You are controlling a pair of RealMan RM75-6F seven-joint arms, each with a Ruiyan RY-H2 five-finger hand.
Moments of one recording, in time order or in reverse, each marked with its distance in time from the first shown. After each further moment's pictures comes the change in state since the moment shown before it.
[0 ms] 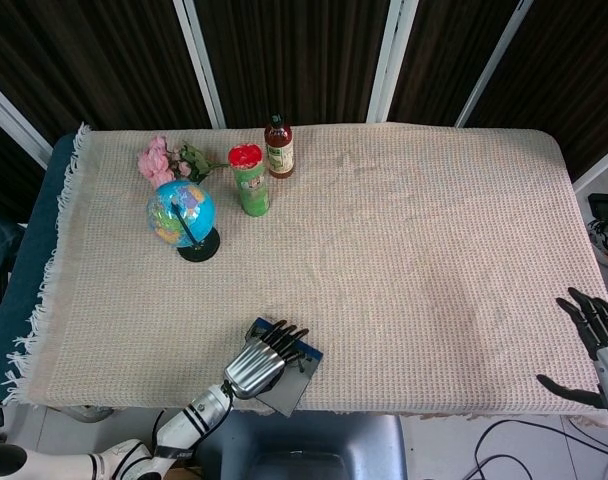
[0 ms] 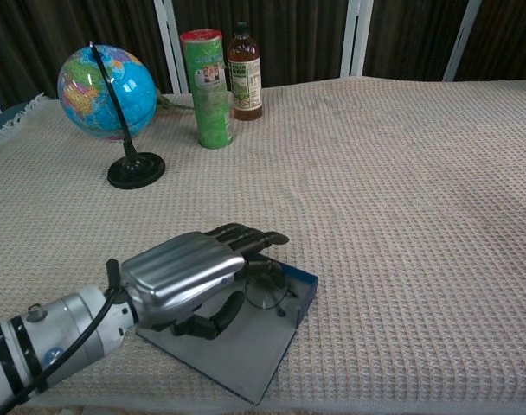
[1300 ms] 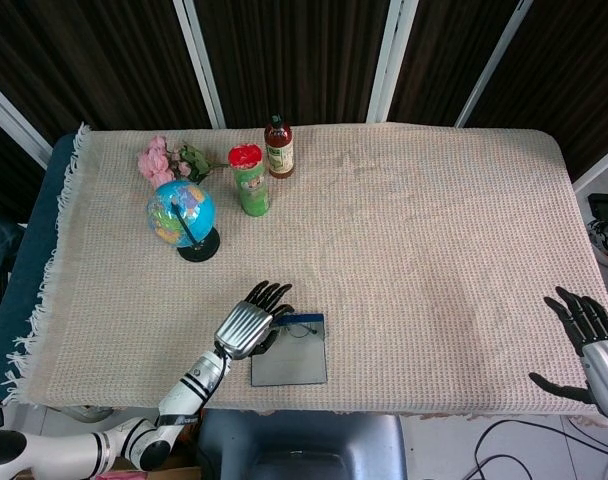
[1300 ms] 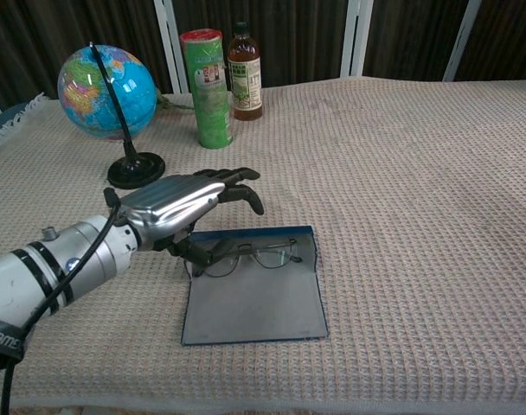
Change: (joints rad) left arm -0.074 0.026 -0.127 -0.010 -0.222 -0.001 -0.007; right arm 0.021 -0.010 0.002 -0.020 0.006 -0.056 -0.071
